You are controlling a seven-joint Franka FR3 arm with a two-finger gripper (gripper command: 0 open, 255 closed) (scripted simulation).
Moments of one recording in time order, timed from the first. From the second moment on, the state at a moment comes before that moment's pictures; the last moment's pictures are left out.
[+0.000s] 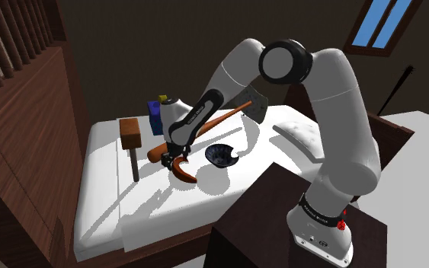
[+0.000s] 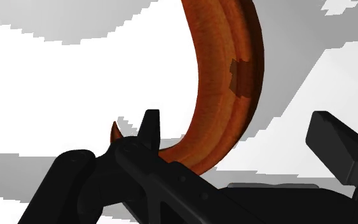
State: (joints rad) arm 0.09 0.68 0.14 -1.92 -0.28 2.49 0.49
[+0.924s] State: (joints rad) arm 0.10 0.78 0.11 -1.88 -0.29 2.56 0.50
